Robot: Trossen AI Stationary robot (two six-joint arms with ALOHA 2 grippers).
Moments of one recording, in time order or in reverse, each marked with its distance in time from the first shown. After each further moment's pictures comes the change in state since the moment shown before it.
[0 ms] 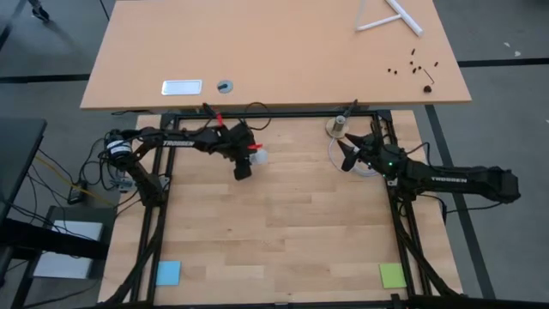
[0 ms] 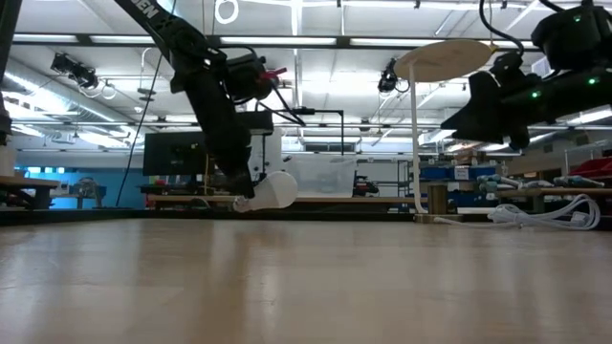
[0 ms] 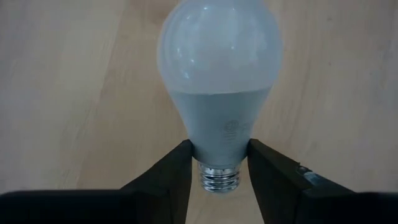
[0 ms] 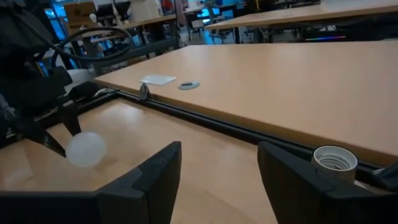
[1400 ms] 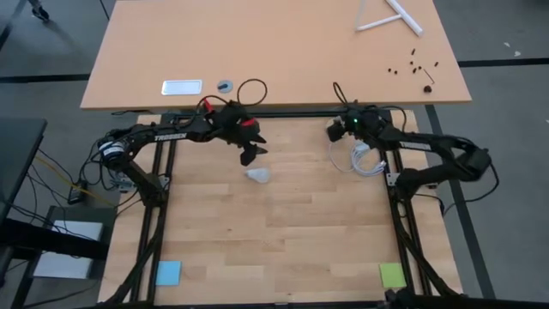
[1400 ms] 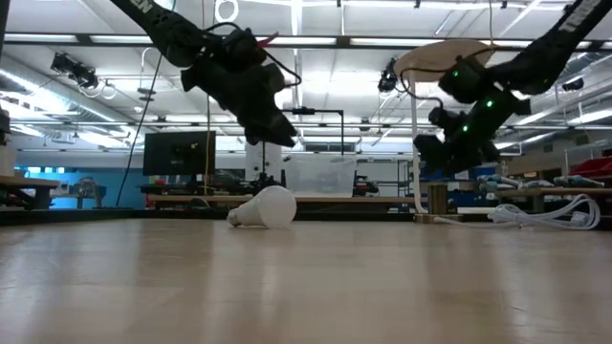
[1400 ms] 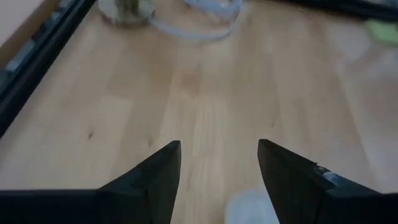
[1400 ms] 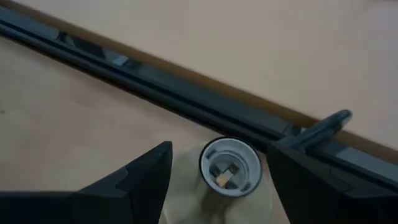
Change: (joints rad) left arm 0.112 -0.064 0.039 0.296 0.383 -0.041; right arm -0.444 0.693 0.434 -0.237 -0.123 -0.095
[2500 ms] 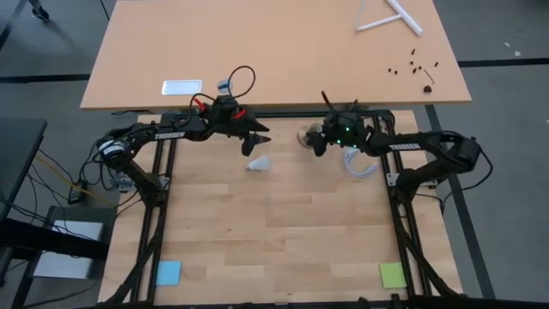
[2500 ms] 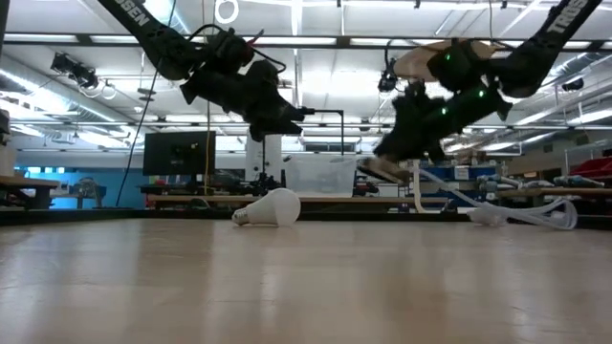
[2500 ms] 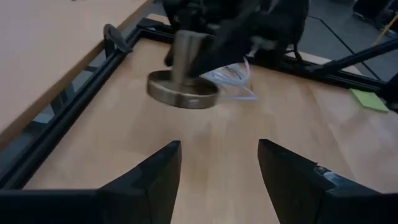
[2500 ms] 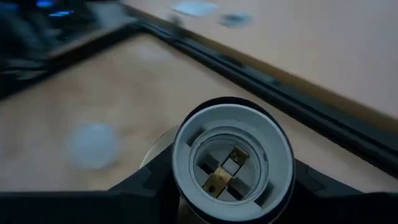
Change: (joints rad) left arm 0.062 0.001 -0.077 0.327 0.089 -0.114; right arm 0.196 0.074 0.010 0.300 -0.403 0.038
